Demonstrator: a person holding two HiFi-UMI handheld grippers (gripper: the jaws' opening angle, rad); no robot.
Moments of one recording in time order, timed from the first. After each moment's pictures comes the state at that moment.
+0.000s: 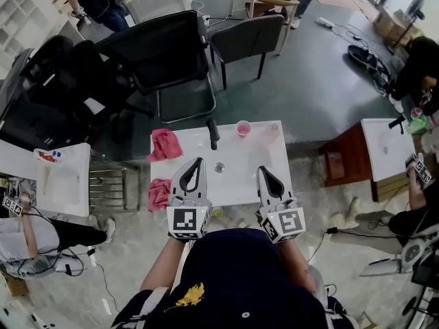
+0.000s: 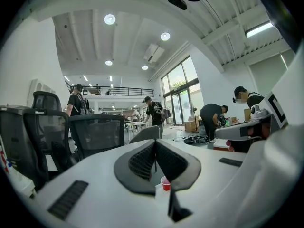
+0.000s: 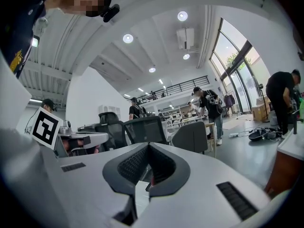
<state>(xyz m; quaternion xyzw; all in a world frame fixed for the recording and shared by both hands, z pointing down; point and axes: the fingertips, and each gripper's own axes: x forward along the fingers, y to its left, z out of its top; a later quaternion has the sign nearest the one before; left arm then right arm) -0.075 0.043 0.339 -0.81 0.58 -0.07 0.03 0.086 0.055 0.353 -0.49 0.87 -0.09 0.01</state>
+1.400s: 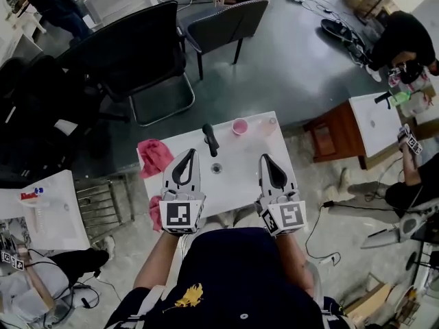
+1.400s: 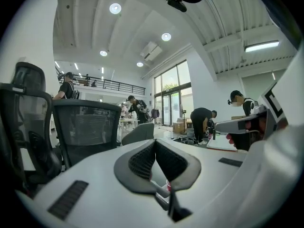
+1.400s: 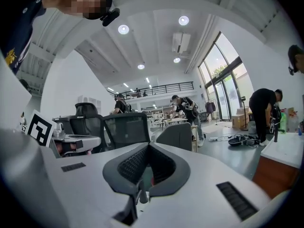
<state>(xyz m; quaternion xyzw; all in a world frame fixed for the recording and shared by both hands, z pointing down) -0.136 -0.061 0.380 -0.86 0.50 -0.05 -0.02 0.039 -0.025 0.365 -0.59 0.80 -0.08 -0.03</state>
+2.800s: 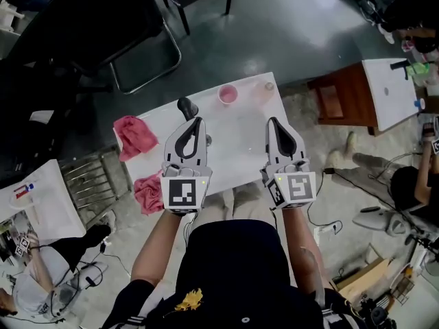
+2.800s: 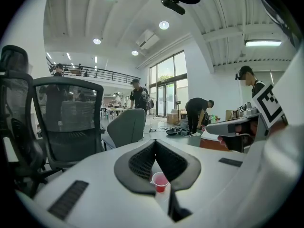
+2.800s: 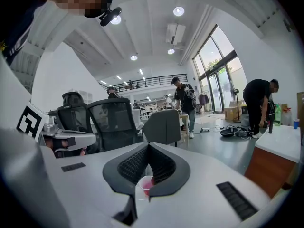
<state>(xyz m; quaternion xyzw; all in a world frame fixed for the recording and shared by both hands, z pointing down) -0.029 -0.110 0.443 -0.88 0.48 -0.07 -0.04 0.128 -0.083 0.454 -0.62 0.77 -0.12 -0.06</state>
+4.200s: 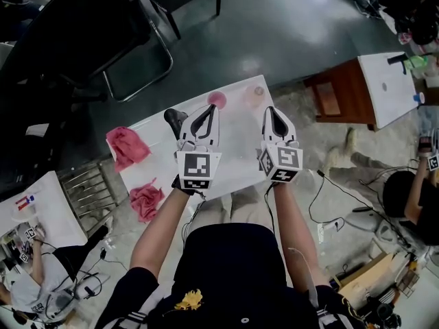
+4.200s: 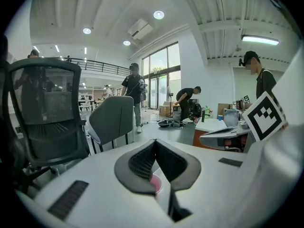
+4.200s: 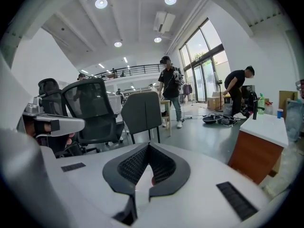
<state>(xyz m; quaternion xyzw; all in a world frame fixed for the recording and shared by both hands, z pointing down) 0.054 -0.157 0.520 -0.90 0.41 -0.14 -0.05 0.203 -0.129 0.562 -0.68 0.70 -0.18 -0.10</state>
